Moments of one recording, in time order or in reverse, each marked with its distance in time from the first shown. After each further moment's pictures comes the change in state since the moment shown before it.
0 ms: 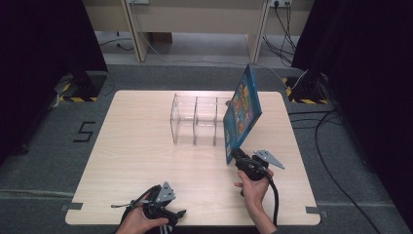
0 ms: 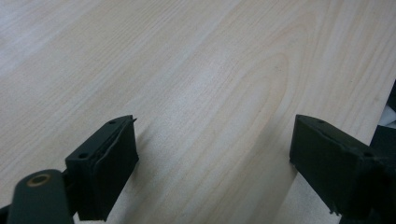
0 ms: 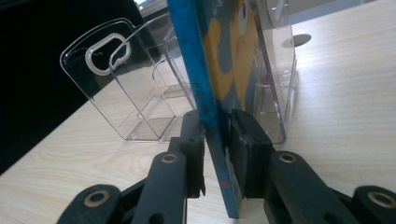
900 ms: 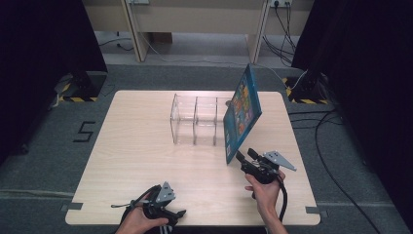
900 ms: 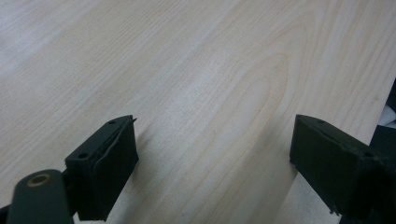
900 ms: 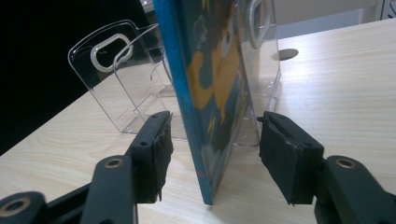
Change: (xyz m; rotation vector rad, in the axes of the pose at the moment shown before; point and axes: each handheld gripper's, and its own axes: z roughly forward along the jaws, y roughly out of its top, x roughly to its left) left arm 0.000 0.000 0.000 0.000 -0.003 0.004; right arm -0.011 0.015 -0.030 0.003 0.004 -0.089
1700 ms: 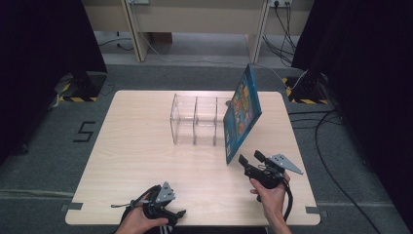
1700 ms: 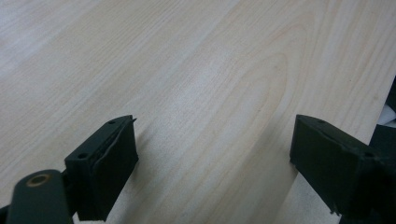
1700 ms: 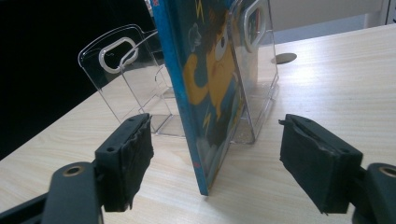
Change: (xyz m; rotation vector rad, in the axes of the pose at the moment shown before) left arm 0.000 0.000 0.000 -0.001 -0.001 0.002; right arm -0.007 -0.001 -0.015 -0.012 0.027 -0.009
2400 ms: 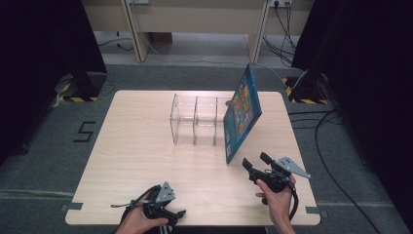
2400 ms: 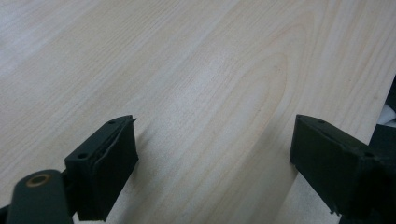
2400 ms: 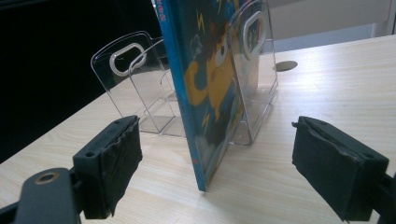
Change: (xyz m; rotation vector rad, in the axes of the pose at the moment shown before) left arm 0.000 0.000 0.000 0.000 -0.001 0.001; right arm -0.007 0.000 -0.017 -0.022 0.031 -0.024
